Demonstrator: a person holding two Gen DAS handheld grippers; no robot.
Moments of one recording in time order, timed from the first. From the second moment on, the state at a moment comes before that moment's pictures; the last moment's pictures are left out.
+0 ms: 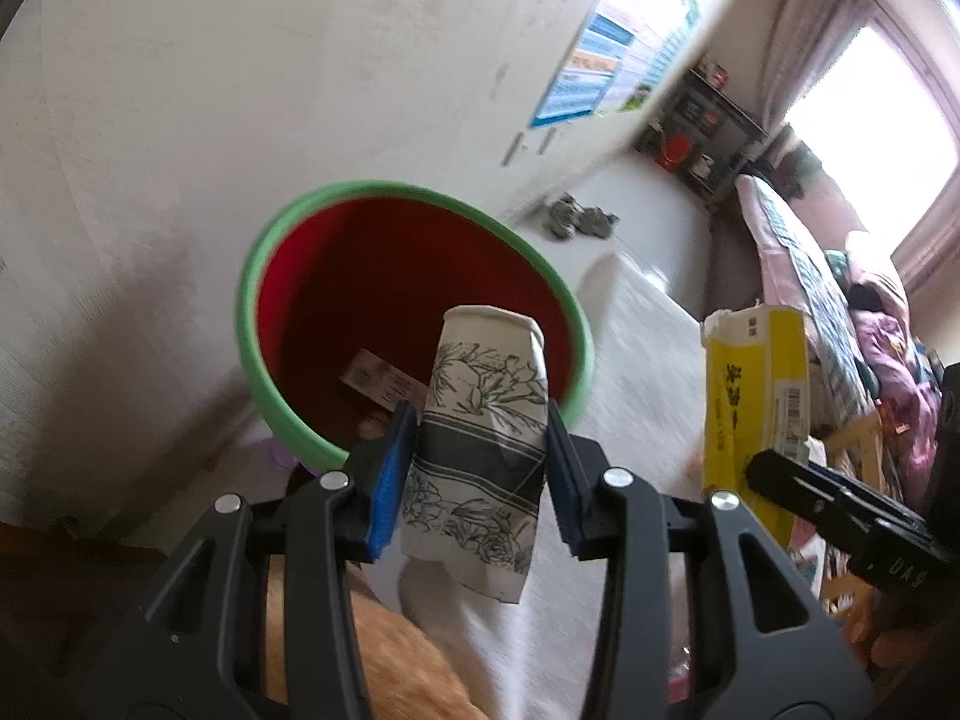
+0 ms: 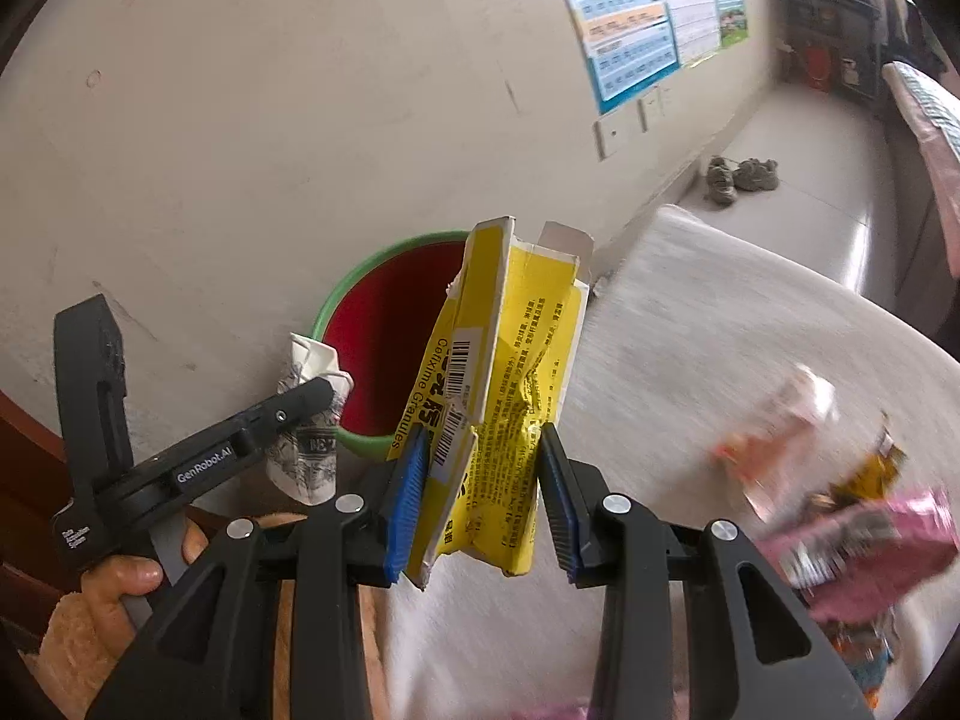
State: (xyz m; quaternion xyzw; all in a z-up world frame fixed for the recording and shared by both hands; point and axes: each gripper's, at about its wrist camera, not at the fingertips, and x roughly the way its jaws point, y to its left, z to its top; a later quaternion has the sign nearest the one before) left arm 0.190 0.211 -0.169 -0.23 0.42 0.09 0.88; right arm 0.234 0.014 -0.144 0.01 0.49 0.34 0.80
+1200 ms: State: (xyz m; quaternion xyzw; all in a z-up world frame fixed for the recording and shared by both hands) left arm 0.194 0.184 -0.175 -0.23 0.45 0.05 0.86; right arm 0.233 -0.058 -0.111 -0.01 0.43 0.27 0.86
